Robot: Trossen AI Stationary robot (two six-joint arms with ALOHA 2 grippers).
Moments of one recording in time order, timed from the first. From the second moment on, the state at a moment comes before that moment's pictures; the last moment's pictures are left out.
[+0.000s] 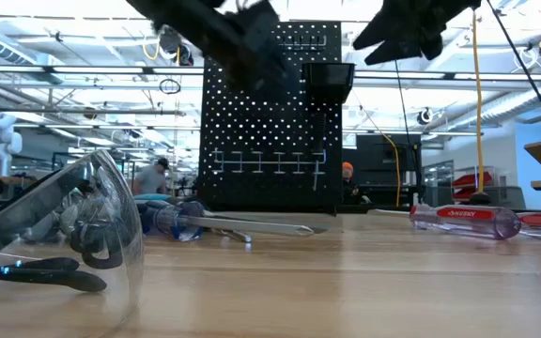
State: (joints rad) left arm 0.10 1.57 1.08 -0.04 -0.15 -0.03; right arm 0.19 1.10 0.84 -0.26 0.67 0.36
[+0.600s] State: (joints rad) left arm -0.10 0.99 0.53 0.39 -0.52 0.14; right arm 0.19 1.39 0.84 -0.07 0.44 0.46
